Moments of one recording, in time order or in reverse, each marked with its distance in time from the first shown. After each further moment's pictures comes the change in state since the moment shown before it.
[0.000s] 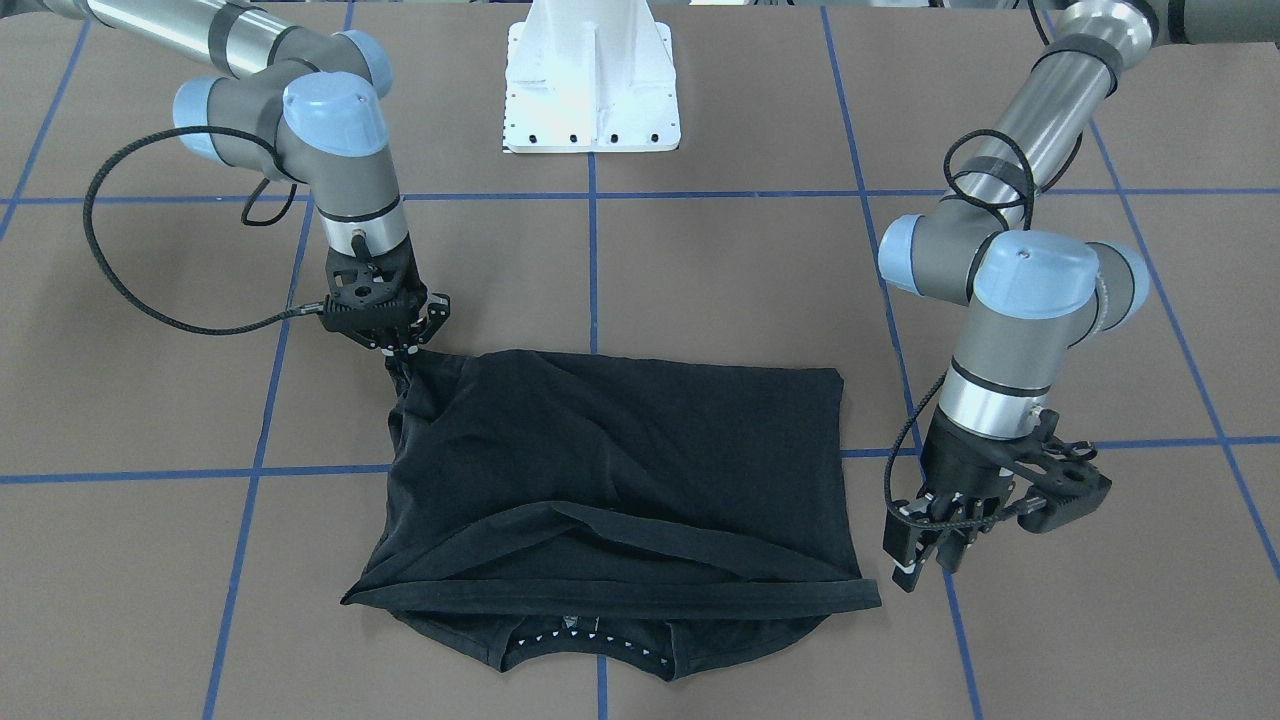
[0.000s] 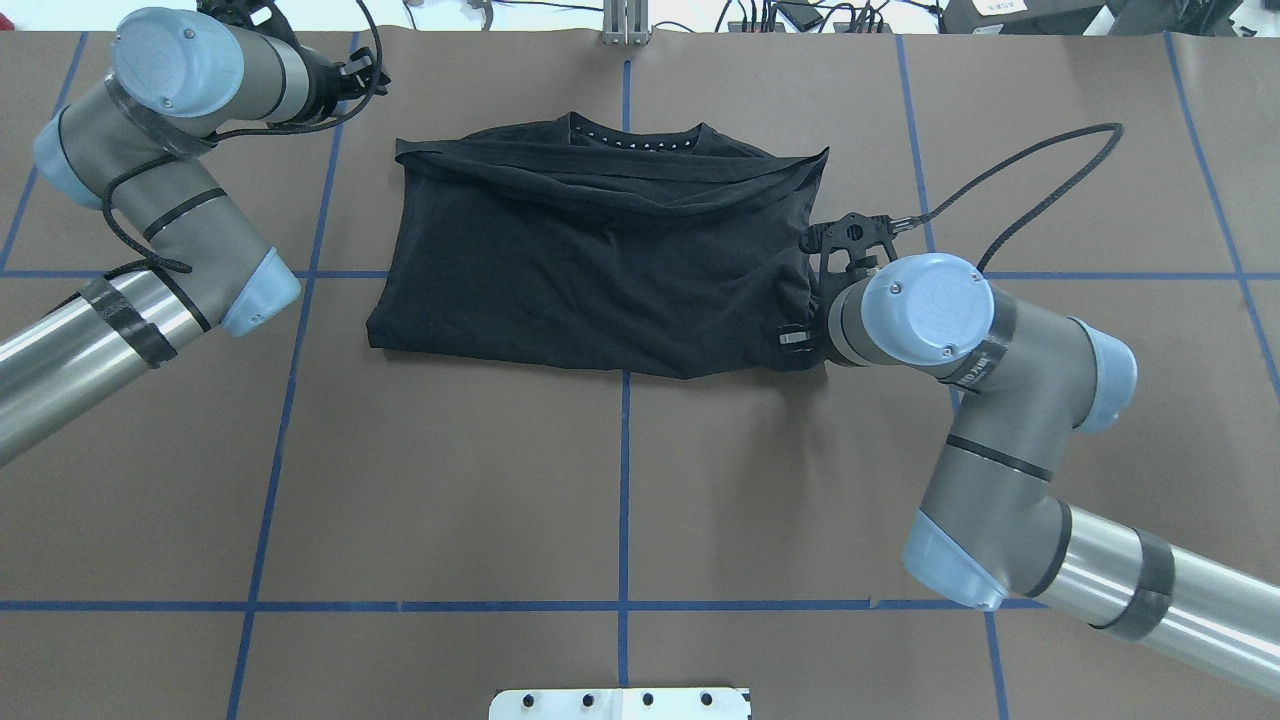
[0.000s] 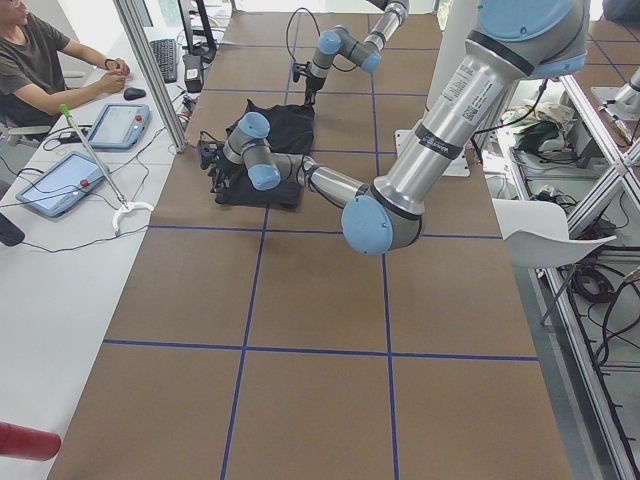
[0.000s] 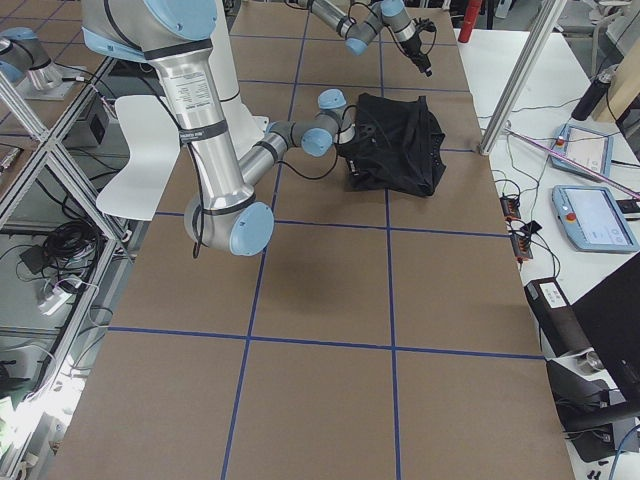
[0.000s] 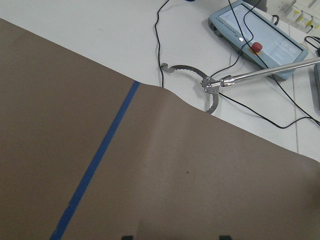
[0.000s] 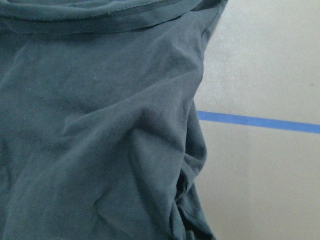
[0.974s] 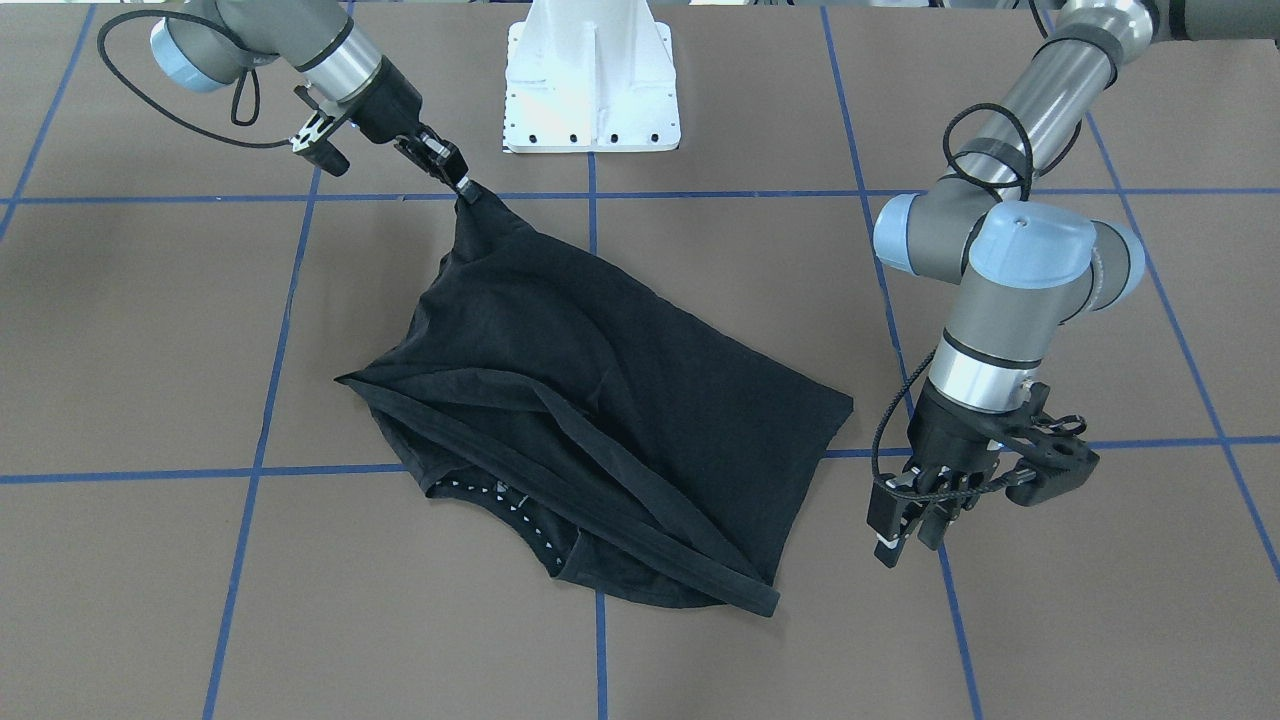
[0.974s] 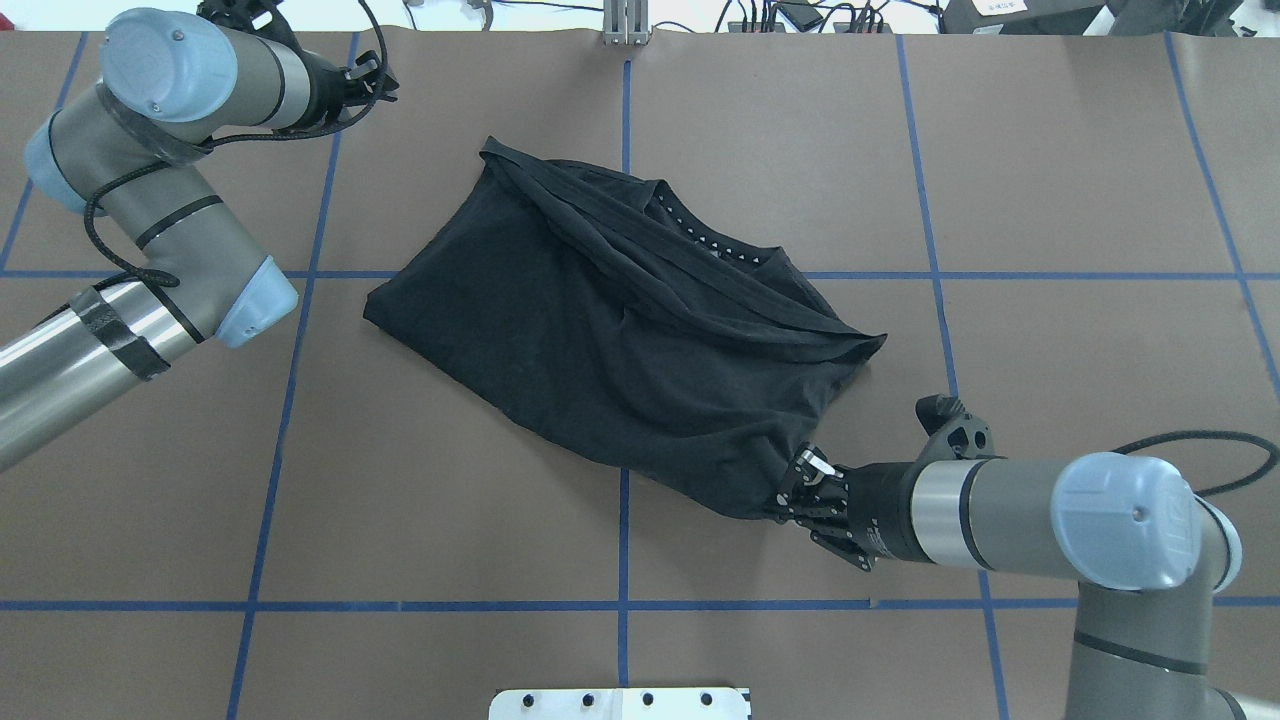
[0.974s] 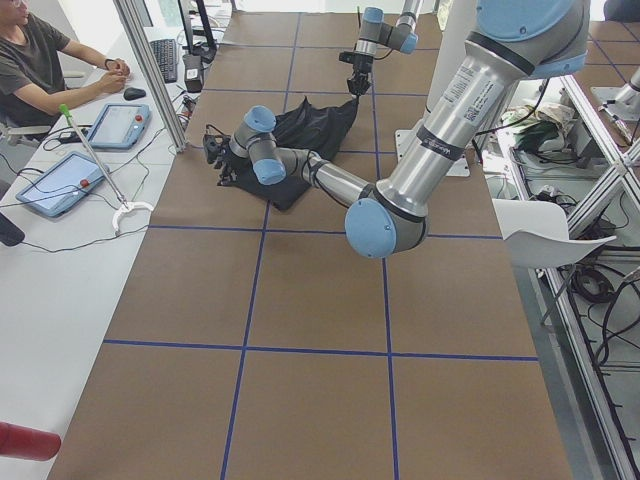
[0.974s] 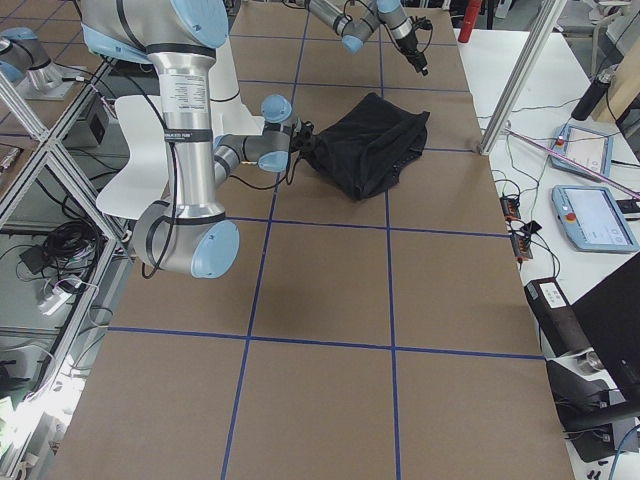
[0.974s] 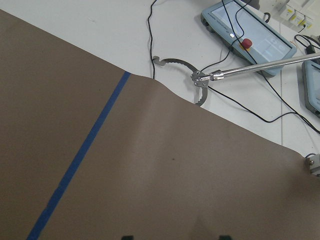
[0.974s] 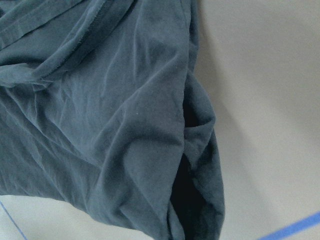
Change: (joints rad) left arm 0.010 0.029 -0.090 0.026 -0.044 -0.039; right arm -0.273 -0.318 0.241 0.581 0.053 1.204
